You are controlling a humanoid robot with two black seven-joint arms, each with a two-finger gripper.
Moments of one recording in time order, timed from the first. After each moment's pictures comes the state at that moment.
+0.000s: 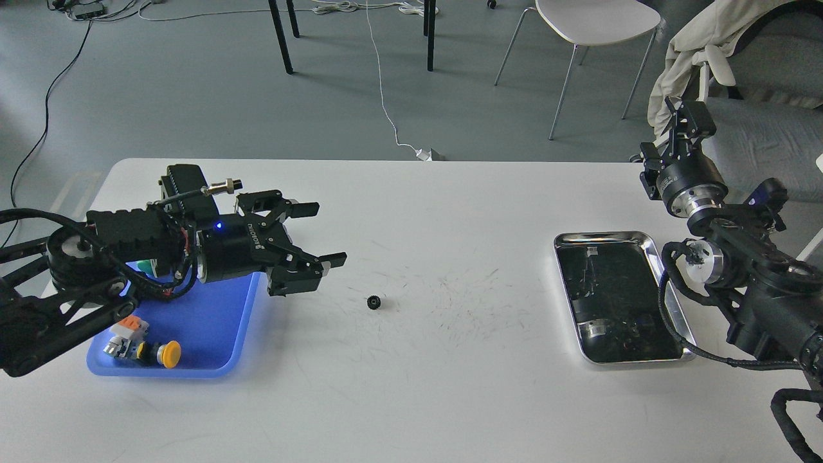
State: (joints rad) left arm -0.76 0.75 -0.40 -1.39 2.04 0.00 -0.49; right arm 0.78 -0.32 0.57 0.49 -0.27 0.04 0.49
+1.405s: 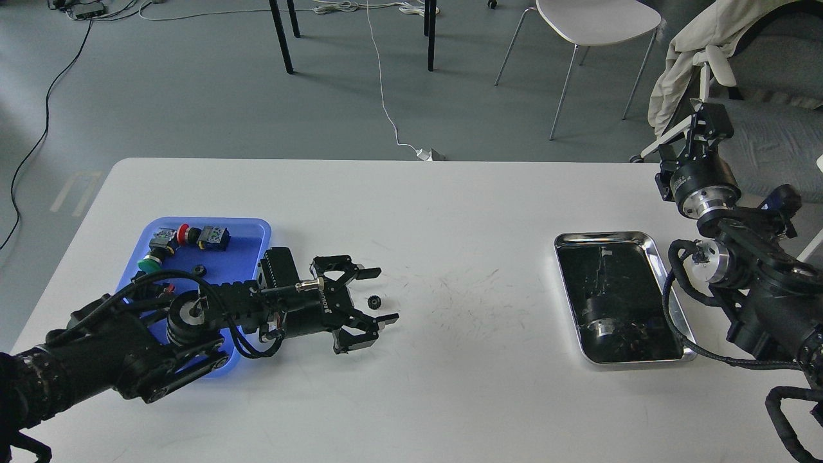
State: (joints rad) left arm -0.72 0.33 -0.17 -0.89 2.18 0.37 -0.49; right arm 0.78 -0.30 0.62 0.43 -0.26 0.02 0.49
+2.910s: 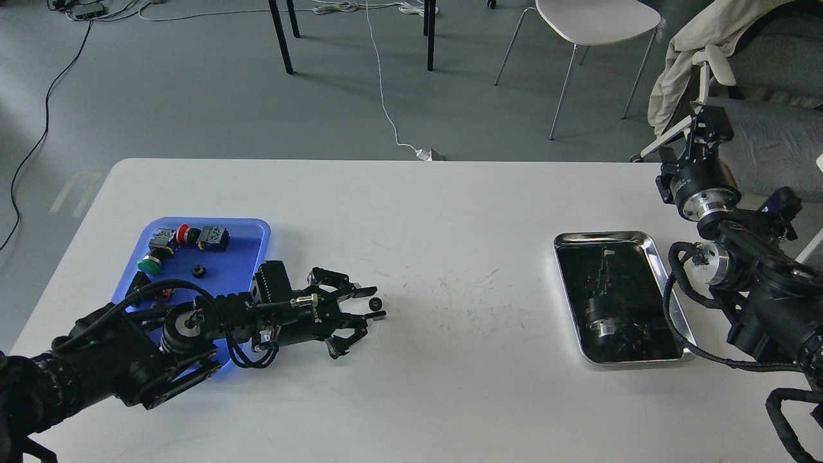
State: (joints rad) left arm -0.70 0.30 -0.10 -0.77 2.18 0.45 -0.49; right arm 0.78 -0.30 0.62 0.43 -0.26 0.02 0.49
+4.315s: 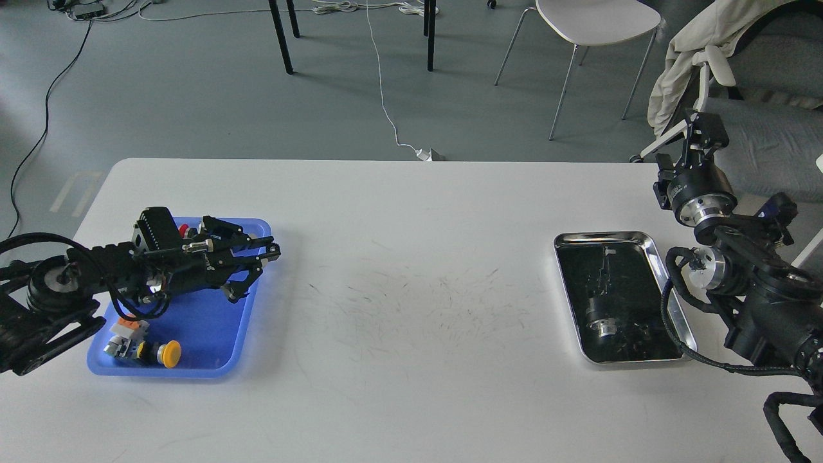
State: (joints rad) left arm -0.80 0.66 -0.08 -0.84 2.13 0.41 -0.49; right arm 0.76 -0.30 0.61 0.43 -0.26 0.01 0.49
